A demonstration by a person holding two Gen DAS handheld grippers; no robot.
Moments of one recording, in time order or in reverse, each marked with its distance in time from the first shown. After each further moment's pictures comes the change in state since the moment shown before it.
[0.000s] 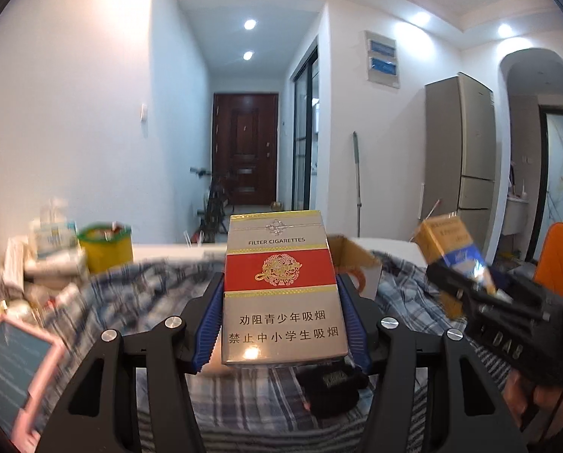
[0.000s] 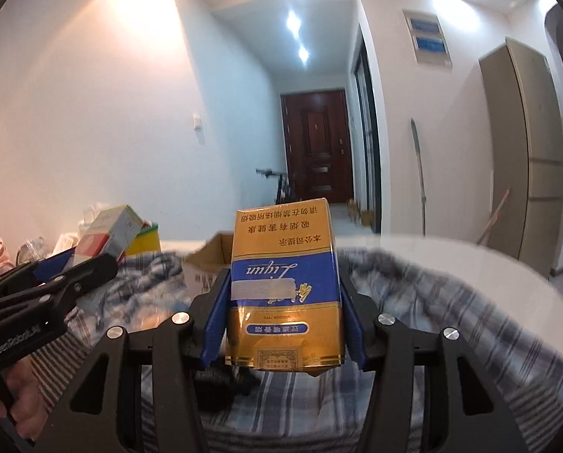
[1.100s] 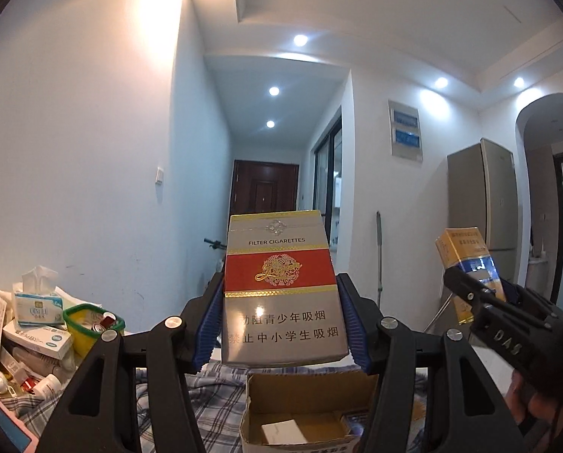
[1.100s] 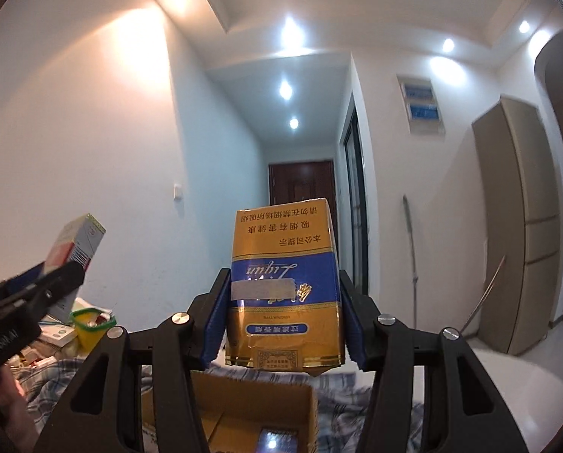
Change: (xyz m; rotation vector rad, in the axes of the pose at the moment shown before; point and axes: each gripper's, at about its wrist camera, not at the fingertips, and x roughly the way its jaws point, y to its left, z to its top) left arm 0.100 0.044 0.079 -0.075 -0.272 0.067; right arm 0.103 -0.013 0.092 -0.011 -0.241 -0.064
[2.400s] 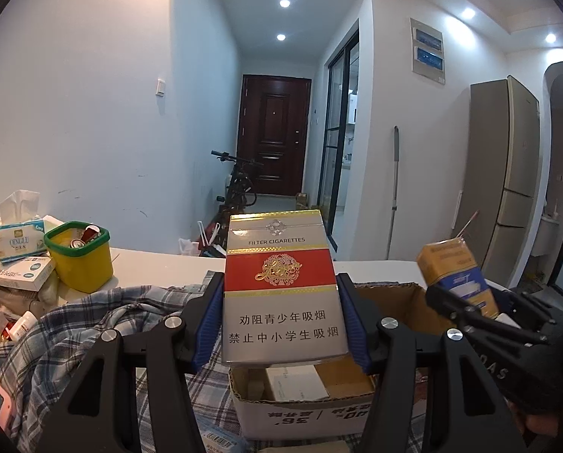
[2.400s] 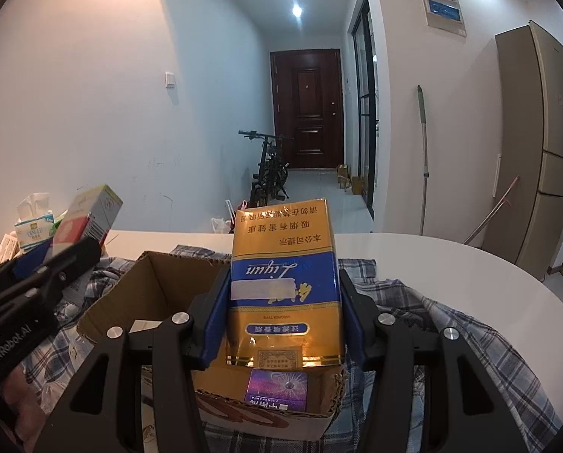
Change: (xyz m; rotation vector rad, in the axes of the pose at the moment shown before) left arm 0.072 -0.012 -0.068 -0.016 0.340 0.042; right arm 0.068 -0.024 -0.068 -0.010 0.441 0.016
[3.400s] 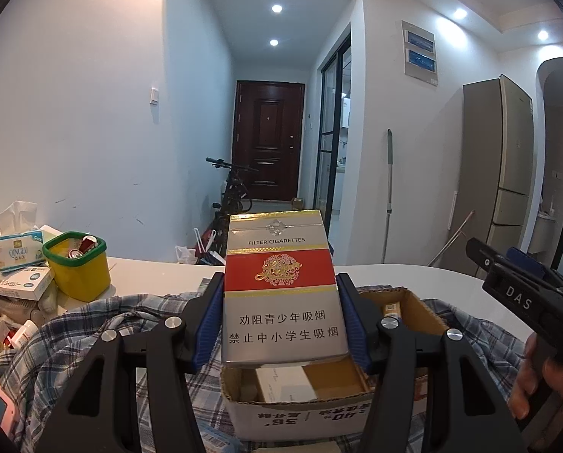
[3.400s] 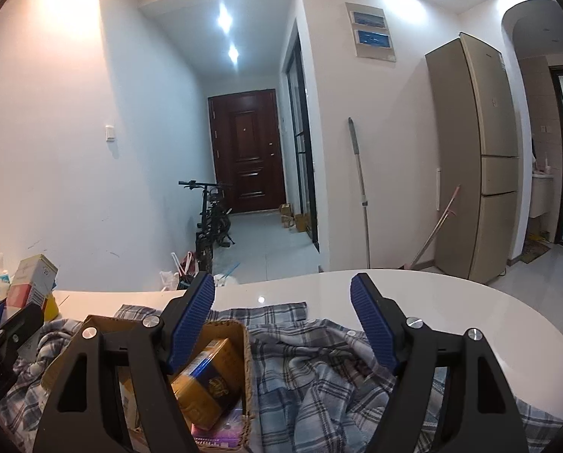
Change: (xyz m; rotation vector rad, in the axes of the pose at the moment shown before) left arm -0.005 -0.007 0.003 0.015 -0.012 -0.022; right arm -0.027 -0.039 0.015 0.125 -0.179 -0.223
